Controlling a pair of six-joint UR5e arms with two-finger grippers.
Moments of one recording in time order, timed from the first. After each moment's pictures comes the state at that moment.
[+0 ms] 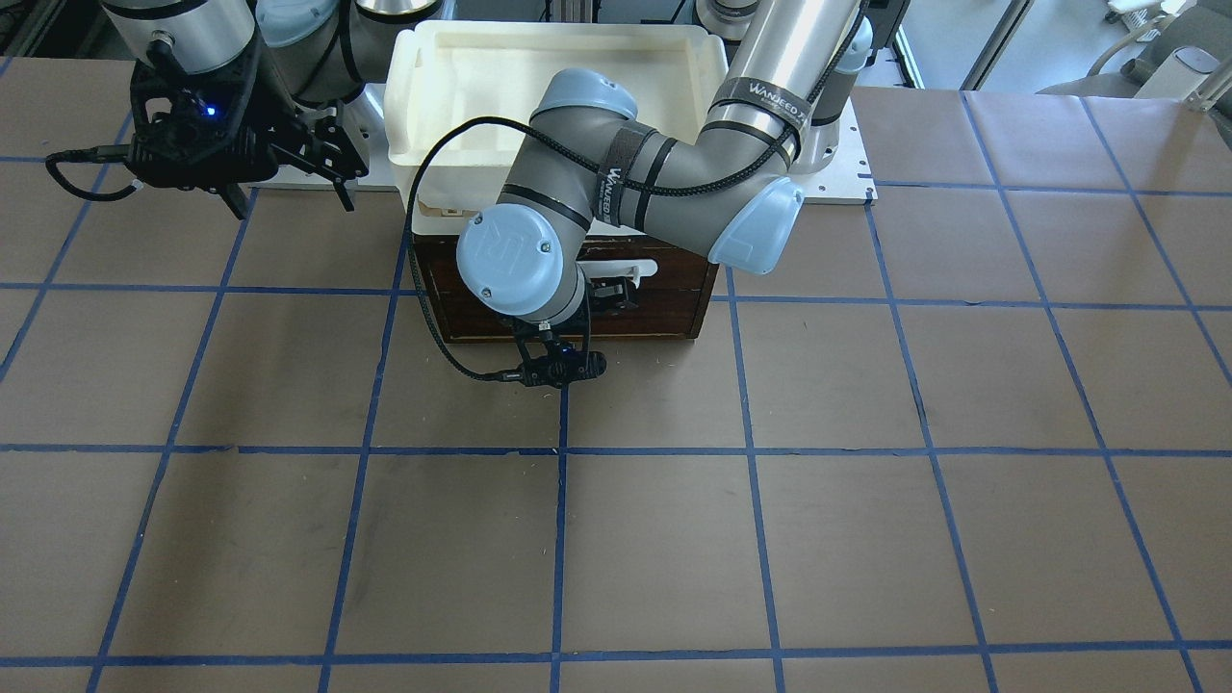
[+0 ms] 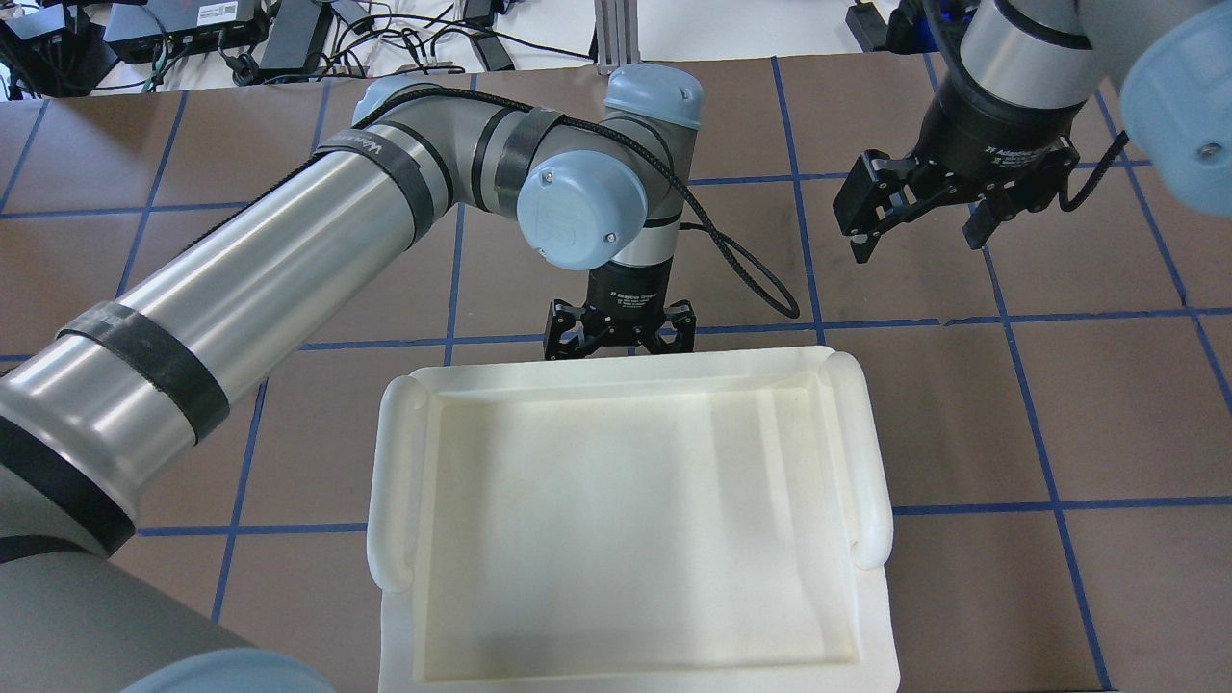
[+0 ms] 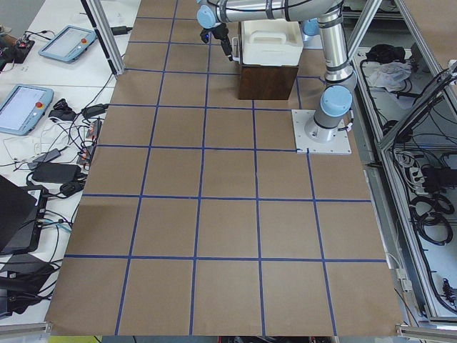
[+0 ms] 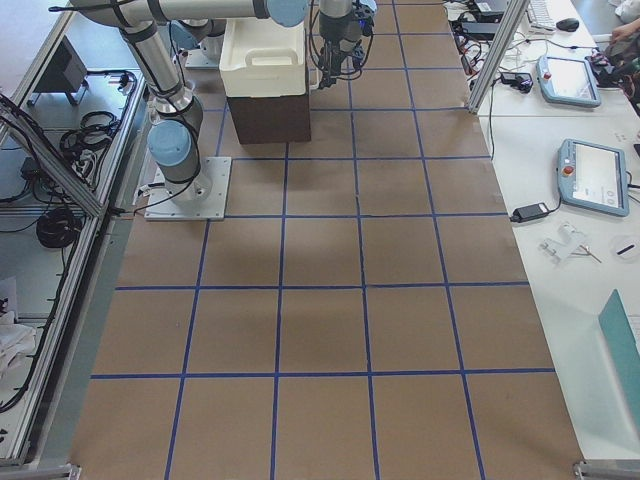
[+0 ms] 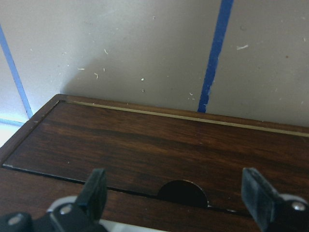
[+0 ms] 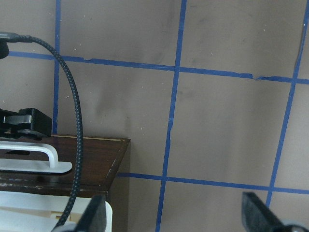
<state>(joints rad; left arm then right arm) -2.03 -2.06 -1.42 -1.70 1.54 -0.55 1.57 -1.63 1.60 -1.50 -1.55 -0.11</state>
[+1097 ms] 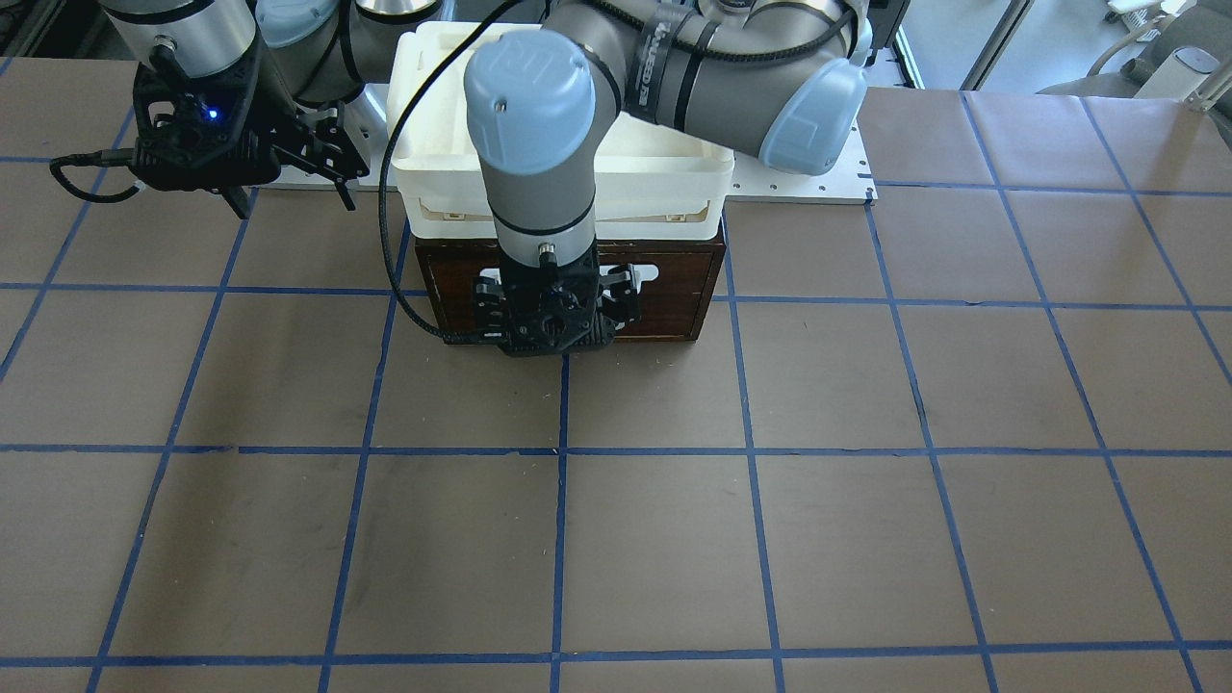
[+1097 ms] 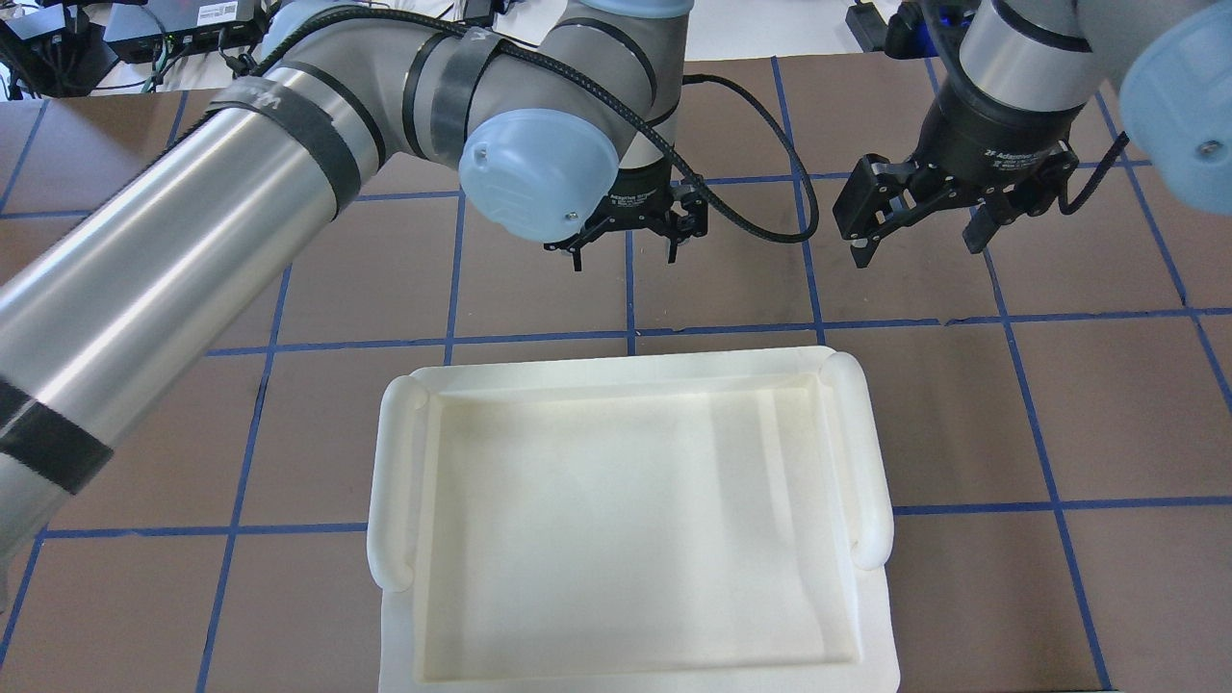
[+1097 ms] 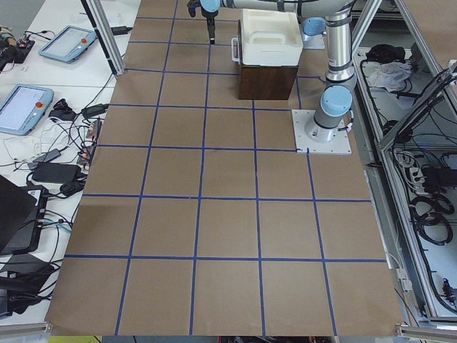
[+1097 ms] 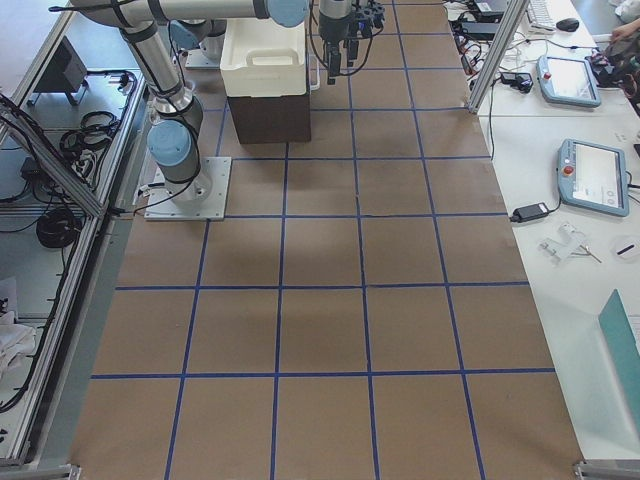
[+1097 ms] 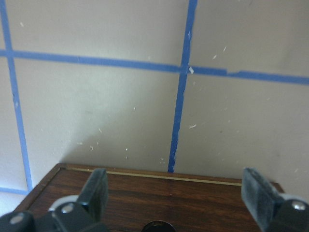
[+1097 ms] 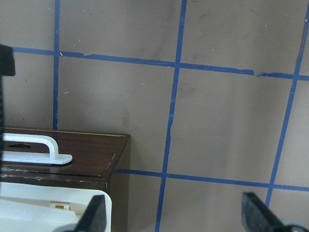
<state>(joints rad) -2.00 -1.93 -1.36 -1.42 1.61 -0.53 1.57 -1.63 1.60 -1.48 -1.54 -0.11</state>
